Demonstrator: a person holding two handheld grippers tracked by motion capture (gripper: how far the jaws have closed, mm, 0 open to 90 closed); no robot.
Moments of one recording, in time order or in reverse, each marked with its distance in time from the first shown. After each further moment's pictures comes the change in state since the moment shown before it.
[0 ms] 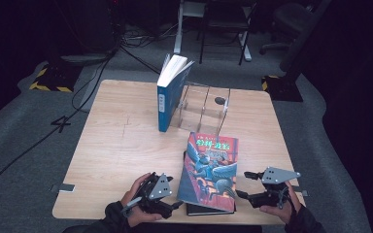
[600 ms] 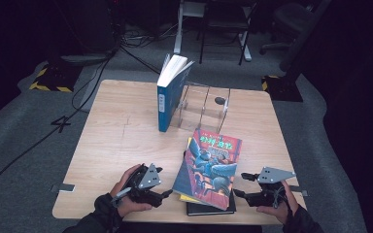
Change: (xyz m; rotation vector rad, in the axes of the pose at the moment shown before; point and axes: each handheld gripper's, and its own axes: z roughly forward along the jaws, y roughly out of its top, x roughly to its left) left arm 0.028 -0.009 -0.016 0.018 0.042 -0.026; right arm 0.005 0.005 0.005 0.021 -0.021 0.030
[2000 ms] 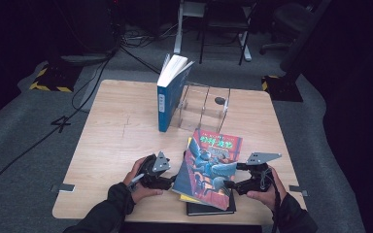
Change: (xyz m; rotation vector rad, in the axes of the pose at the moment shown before) left arm 0.024 0.012 0.048 0.022 0.050 -0.084; right arm -0.016 0.033 0.029 0.056 0.053 0.133
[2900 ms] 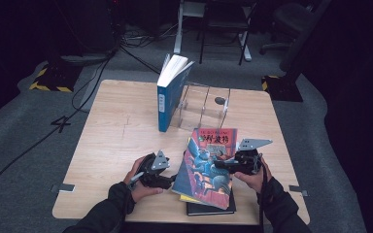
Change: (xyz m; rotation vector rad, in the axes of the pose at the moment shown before) left arm 0.007 -0.002 0.005 -0.010 -0.026 -0.024; right arm -0.026 0.027 0.034 -0.123 0.124 -0.021
